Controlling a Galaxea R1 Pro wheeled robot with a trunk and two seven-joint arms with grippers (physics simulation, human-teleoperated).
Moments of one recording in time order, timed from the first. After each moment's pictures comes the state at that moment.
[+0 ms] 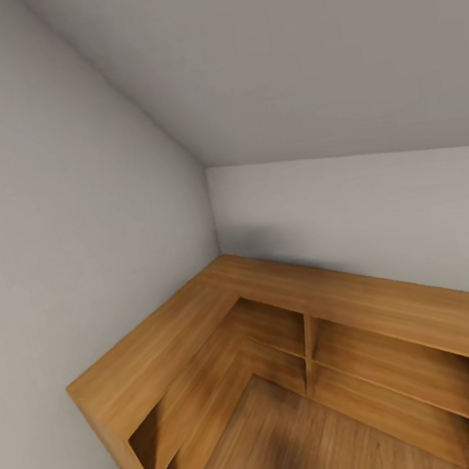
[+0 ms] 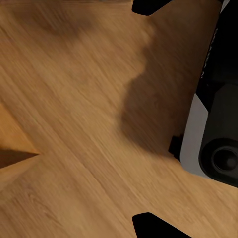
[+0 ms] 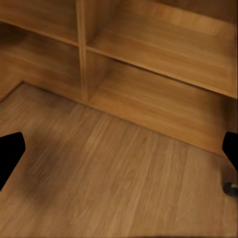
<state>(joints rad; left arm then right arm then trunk) -0.19 0.00 -1.04 -0.29 1.20 -0.31 0.35 -0.28 0.11 0.52 0.01 -0.44 -0.85 -0.38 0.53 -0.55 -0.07</state>
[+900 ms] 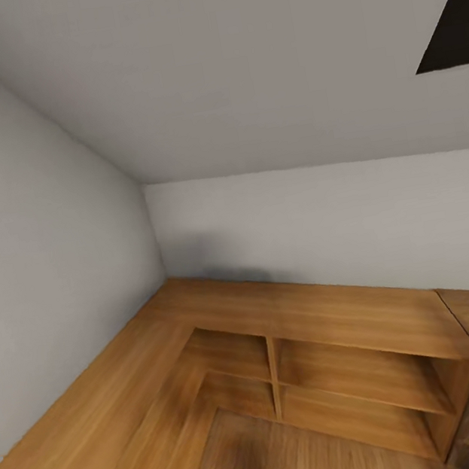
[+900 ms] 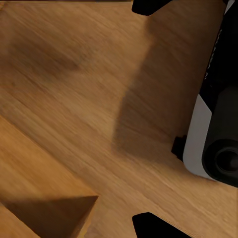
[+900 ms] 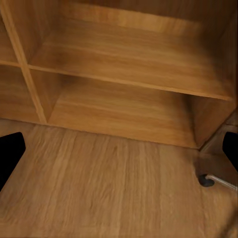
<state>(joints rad) -0.19 0.00 -1.04 -0.29 1.21 -0.31 0.35 -0.28 0.11 0.52 0.02 -0.44 -0.85 -0.38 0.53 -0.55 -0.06</state>
